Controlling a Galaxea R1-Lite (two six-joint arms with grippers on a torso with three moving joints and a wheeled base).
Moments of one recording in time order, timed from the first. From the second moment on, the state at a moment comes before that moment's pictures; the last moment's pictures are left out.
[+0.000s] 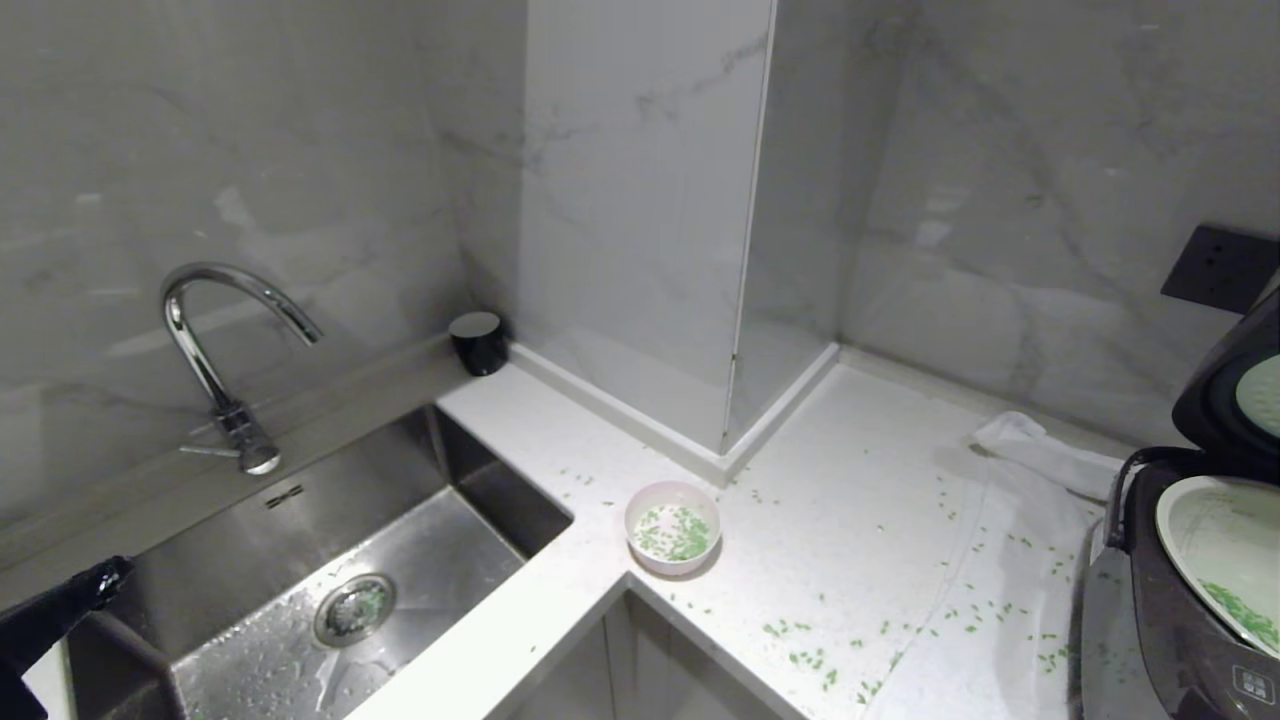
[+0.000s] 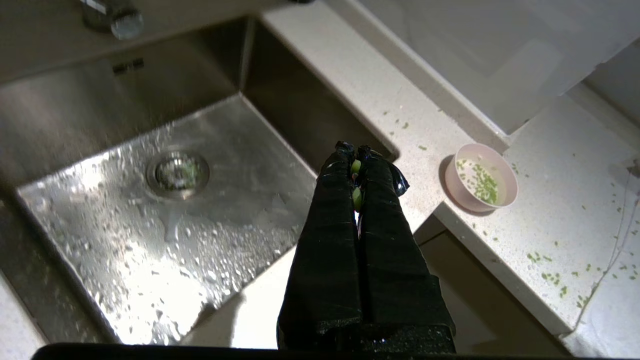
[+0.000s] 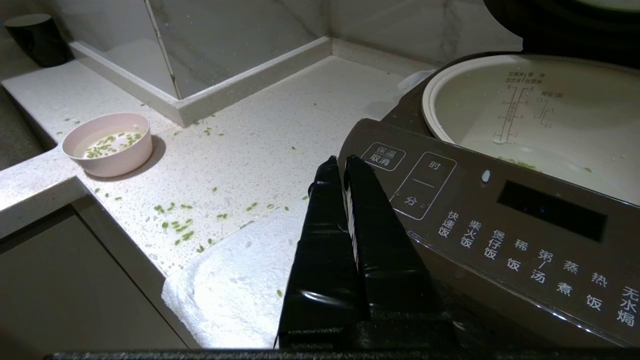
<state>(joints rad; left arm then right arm) 0.12 0.69 -0.38 -0.10 -0.21 -0.26 0.00 0.00 0.00 0.00 0.00 0.01</state>
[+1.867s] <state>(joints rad) 0.00 0.00 -0.01 -0.03 -0.03 0.12 0.00 0.00 0.00 0.00 0.00 0.00</state>
